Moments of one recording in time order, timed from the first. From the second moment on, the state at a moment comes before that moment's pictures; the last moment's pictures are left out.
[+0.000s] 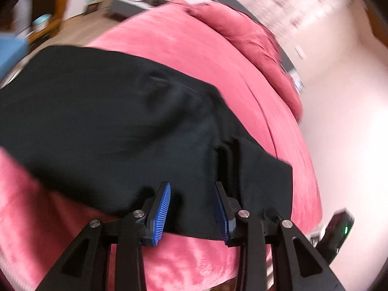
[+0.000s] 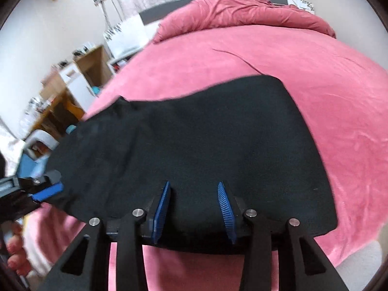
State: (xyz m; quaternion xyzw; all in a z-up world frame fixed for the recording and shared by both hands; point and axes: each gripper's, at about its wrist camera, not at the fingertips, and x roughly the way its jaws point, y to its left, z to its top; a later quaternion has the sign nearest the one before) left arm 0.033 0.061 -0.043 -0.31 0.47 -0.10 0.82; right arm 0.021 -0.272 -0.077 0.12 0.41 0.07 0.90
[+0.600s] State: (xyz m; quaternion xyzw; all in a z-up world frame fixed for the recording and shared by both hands) left arm 0.002 0.175 -0.084 -0.47 0.43 0.01 0.77; right arm 0.022 -0.238 -0.089 0.11 0.42 0.12 0.89
